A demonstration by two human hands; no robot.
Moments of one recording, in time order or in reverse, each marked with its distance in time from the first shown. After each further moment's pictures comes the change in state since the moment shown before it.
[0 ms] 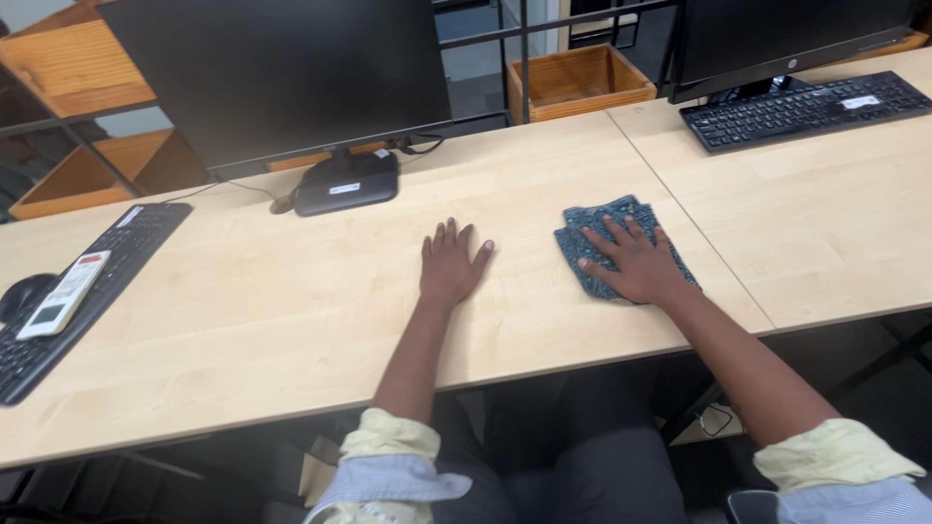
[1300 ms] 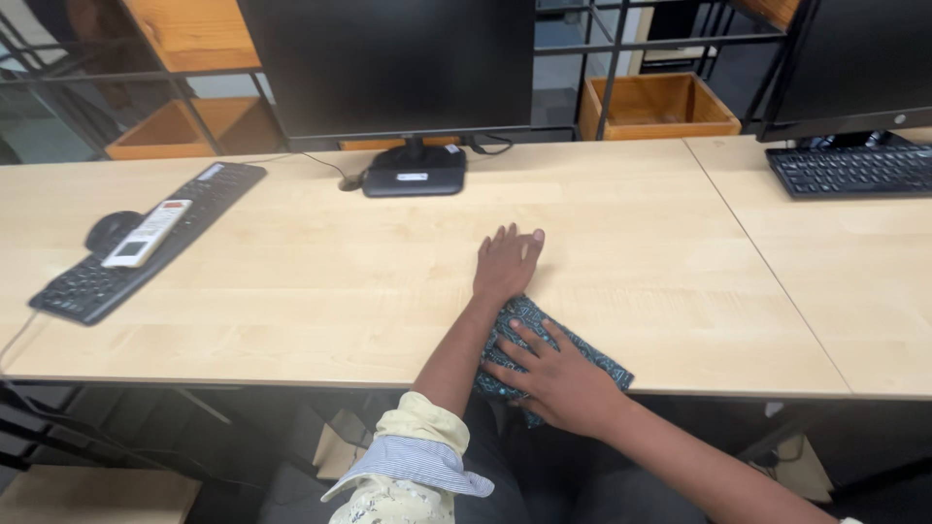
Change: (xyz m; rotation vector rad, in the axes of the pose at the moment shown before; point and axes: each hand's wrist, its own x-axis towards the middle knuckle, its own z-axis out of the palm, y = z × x) left_hand -0.005 -0.003 -0.014 -0.338 0.053 -0.054; right_hand -0.118 -0.196 -0.017 -0.102 0.006 -0.825
